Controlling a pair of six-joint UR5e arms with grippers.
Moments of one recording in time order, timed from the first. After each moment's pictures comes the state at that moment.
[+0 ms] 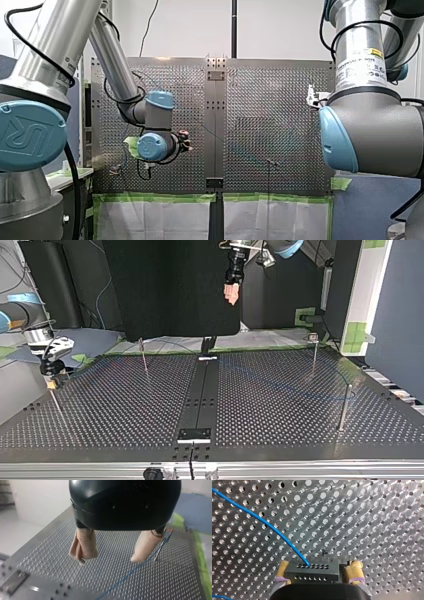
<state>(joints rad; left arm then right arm) -0.72 -1.88 -2.37 -2.09 -2.06 -1.86 1.49 -1.04 1.43 -0.40 1.04 1.67</state>
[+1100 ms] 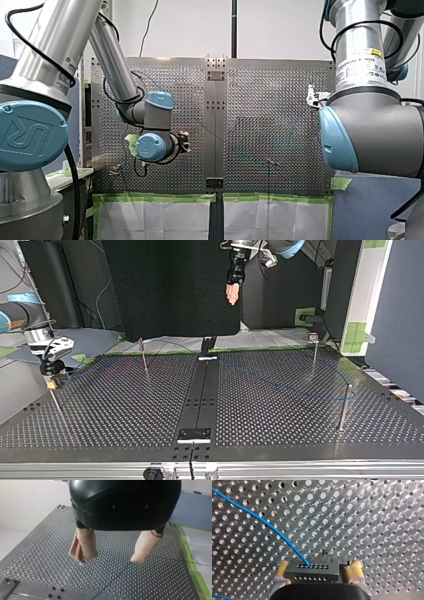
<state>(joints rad) -0.70 -1.88 -2.38 -2.09 -2.05 -1.75 1.49 -1.04 1.43 -0.40 1.04 1.67</state>
